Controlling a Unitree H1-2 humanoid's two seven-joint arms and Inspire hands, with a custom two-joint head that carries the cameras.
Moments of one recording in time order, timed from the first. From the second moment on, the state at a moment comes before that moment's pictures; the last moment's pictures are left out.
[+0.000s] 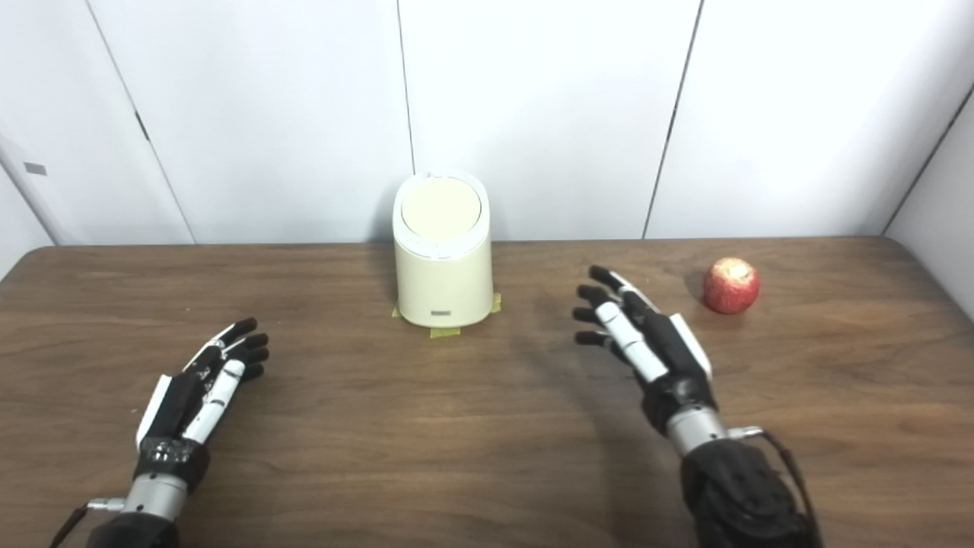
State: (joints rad) left arm -0.01 0.18 0.11 -0.05 -0.04 0.07 -0.08; right arm -0.12 -0.19 -0.03 -0.32 0.16 0.48 -0.01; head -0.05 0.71
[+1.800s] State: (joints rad) left arm -0.25 0.30 0.11 -0.24 -0.13 0.39 -0.14; right arm -0.16 -0.20 -0.12 -0.27 0.17 0.47 -0.02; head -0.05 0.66
